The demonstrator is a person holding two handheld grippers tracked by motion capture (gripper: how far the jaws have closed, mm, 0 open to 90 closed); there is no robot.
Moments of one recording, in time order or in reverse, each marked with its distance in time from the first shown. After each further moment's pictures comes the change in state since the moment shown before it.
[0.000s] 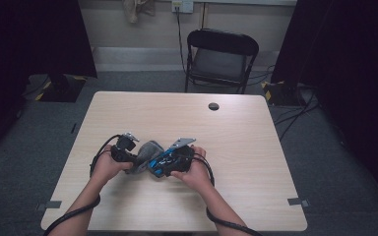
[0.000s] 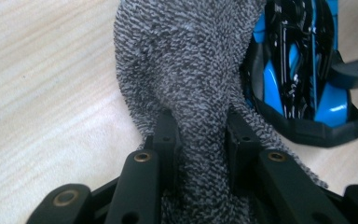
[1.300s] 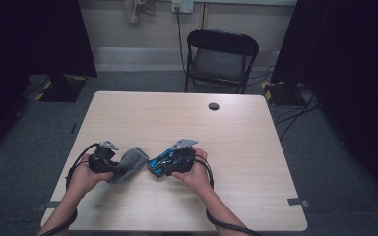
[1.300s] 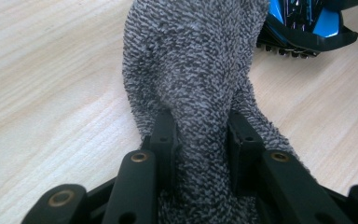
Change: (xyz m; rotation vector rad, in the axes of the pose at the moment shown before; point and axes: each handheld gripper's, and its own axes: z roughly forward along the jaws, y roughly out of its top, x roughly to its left) left arm 0.008 -0.047 -0.045 -0.038 0.044 -0.008; right arm 0.003 -0.002 -0.005 -0.063 0.013 0.010
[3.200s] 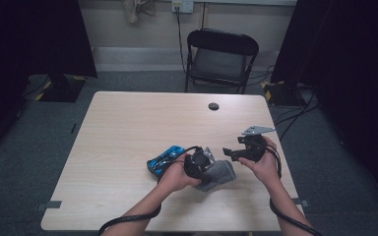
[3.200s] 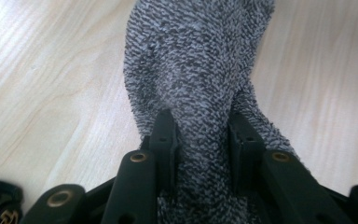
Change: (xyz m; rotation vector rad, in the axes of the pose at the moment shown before) left arm -0.201 0.135 0.123 0.058 -0.216 0.454; right arm -0.135 -0.046 -0.151 -0.021 -0.143 0.113
